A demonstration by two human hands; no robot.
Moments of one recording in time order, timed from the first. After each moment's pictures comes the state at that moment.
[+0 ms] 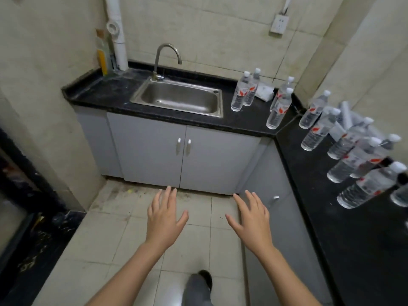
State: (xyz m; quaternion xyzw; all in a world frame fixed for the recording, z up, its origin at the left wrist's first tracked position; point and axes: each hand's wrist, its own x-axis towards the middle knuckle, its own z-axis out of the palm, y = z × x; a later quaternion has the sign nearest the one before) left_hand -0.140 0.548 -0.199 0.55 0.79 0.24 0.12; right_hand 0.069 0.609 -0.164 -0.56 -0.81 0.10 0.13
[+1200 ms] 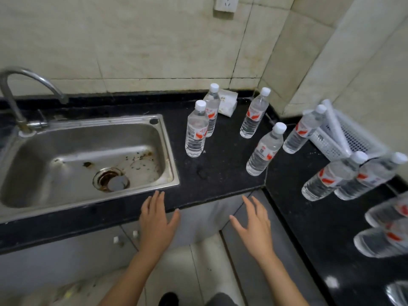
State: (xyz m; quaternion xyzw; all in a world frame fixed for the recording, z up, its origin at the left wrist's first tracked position) left_hand -0.197 1.081 -0.207 0.60 0.72 0.26 0.25; right_hand 0.027 1.060 -0.179 -0.74 -0.61 0.18 0.20
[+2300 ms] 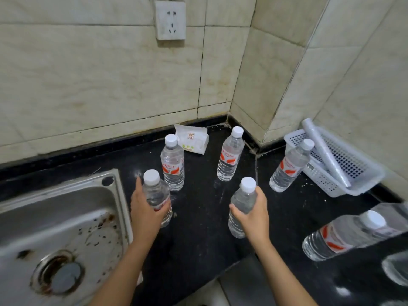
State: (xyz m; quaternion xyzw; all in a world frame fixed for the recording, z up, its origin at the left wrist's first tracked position) left_hand -0.120 1.344 -0.174 0.56 0.65 0.42 0.28; right_hand 0.114 1.289 -0.168 -0.74 -0.45 0.20 0.46
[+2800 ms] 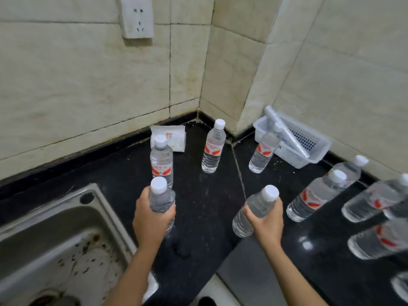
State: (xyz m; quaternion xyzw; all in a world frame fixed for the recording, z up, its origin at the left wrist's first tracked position) left_hand -0.137 1.351 -0.185 0.59 0.59 0.42 0.36; right_hand 0.085 1.230 -0.173 -0.82 -0.28 0.07 0.49
